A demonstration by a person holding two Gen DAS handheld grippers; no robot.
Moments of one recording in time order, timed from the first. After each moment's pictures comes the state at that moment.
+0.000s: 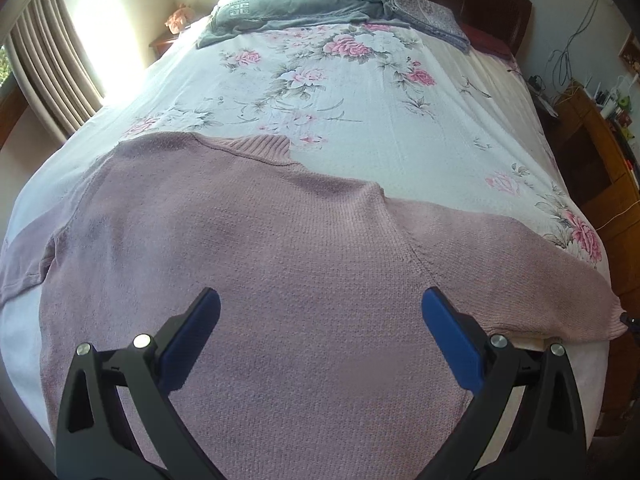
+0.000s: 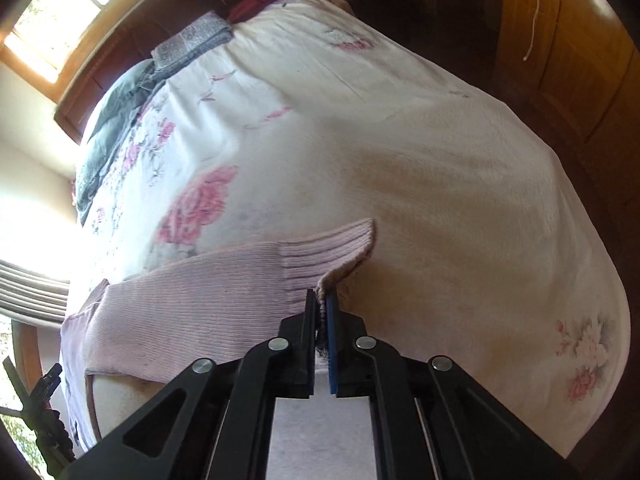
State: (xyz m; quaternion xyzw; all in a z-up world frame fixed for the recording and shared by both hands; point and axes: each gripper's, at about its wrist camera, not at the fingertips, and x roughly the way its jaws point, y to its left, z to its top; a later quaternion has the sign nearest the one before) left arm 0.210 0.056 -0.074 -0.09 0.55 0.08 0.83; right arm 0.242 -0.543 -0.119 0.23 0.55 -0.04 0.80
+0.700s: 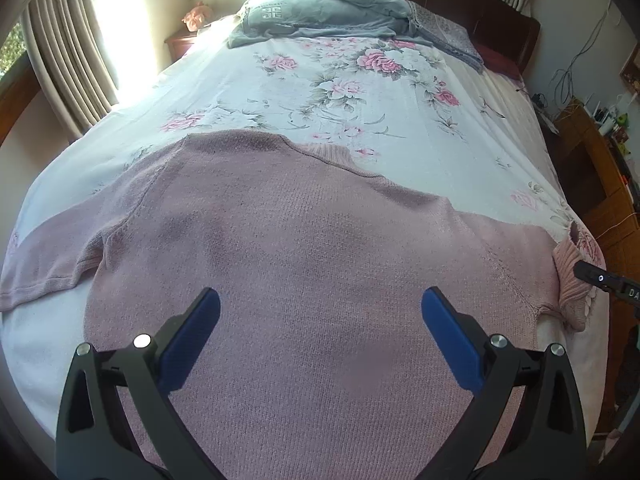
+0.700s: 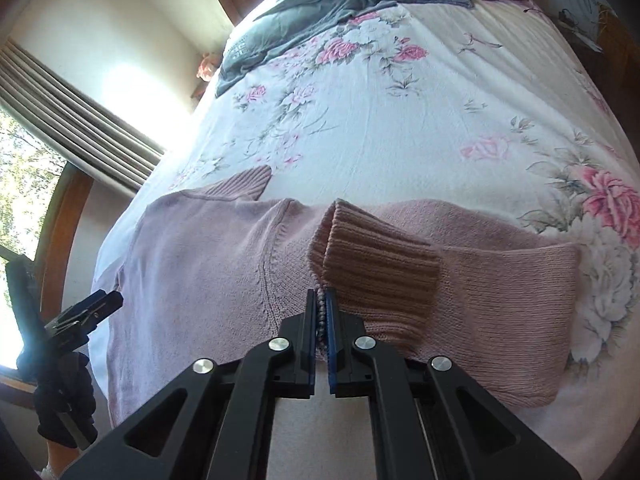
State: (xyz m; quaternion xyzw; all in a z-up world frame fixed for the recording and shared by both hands) left arm 0.177 0.149 -0.056 -0.11 0.54 0.06 0.83; right arm 0.303 -0.174 -0.113 0.11 0.58 0.20 0.78
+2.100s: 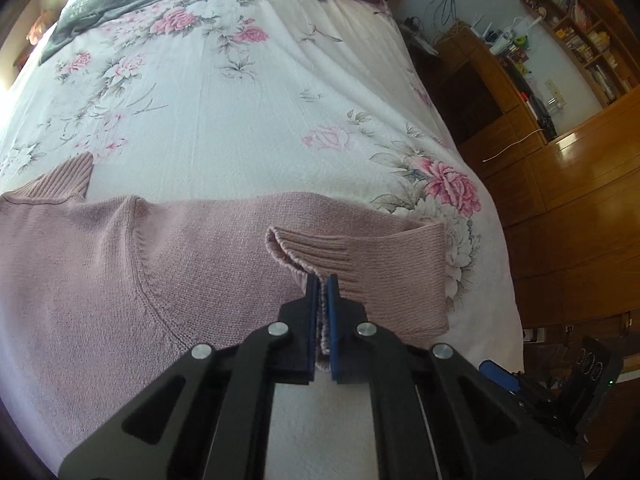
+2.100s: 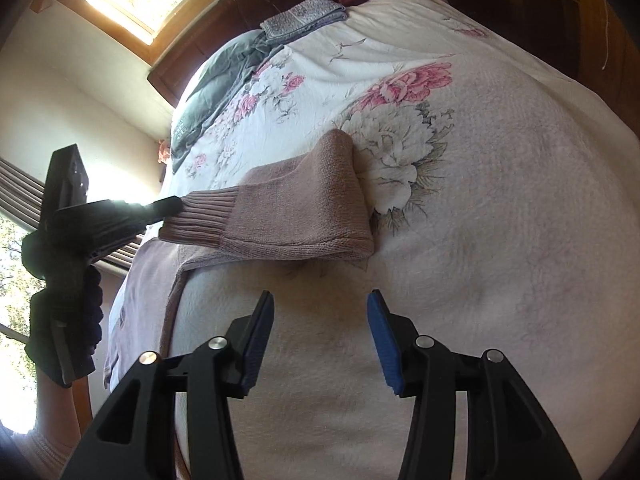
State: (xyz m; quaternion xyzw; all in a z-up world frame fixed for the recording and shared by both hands) left arm 0.269 -0.078 -0.061 -0.14 0.58 -0.17 0.78; right arm 0.174 -0.368 -0.123 0.25 0.52 0.10 0.81
